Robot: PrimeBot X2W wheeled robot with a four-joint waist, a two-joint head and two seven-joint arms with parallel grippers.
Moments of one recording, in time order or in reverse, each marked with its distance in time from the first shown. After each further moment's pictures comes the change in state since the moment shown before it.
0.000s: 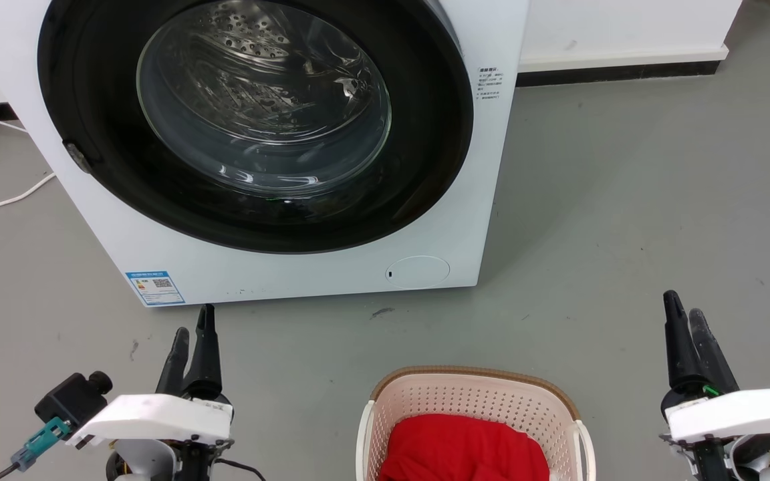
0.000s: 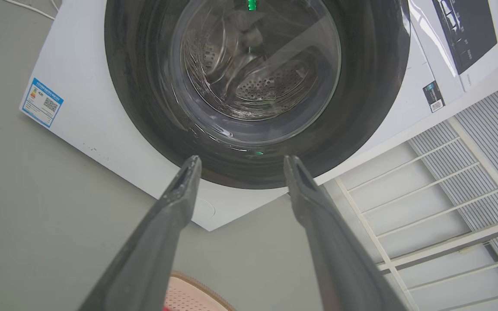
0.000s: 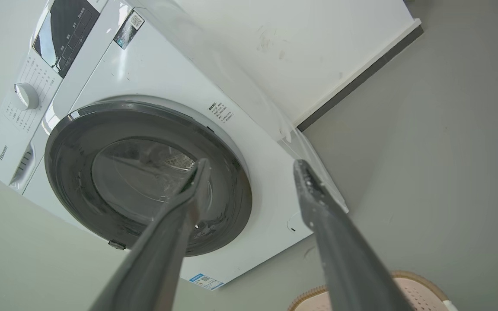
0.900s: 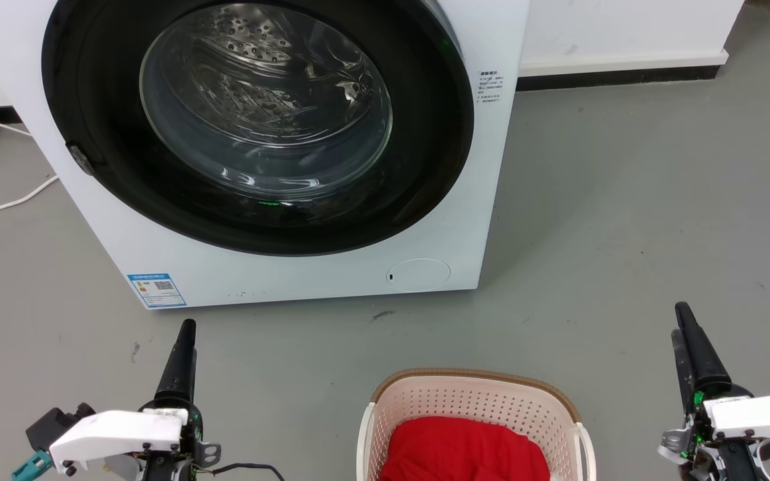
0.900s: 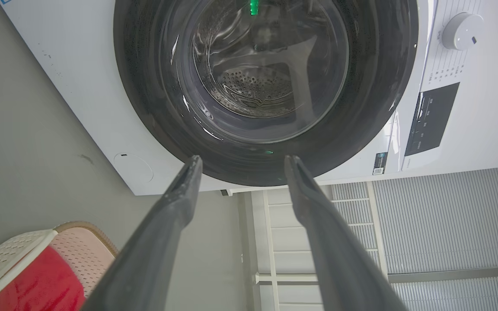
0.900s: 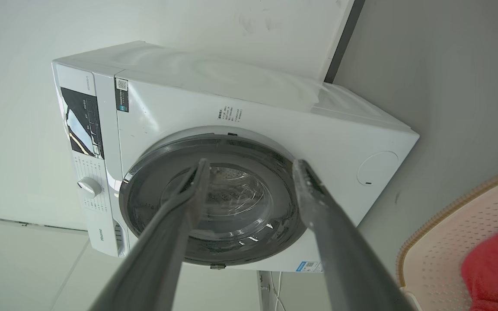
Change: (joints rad) left arm -0.002 -0.001 0.068 0.086 -0.501 -0.068 0.103; right arm -0.027 0.000 -0.036 0.112 0.565 0.000 0.104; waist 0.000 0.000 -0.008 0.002
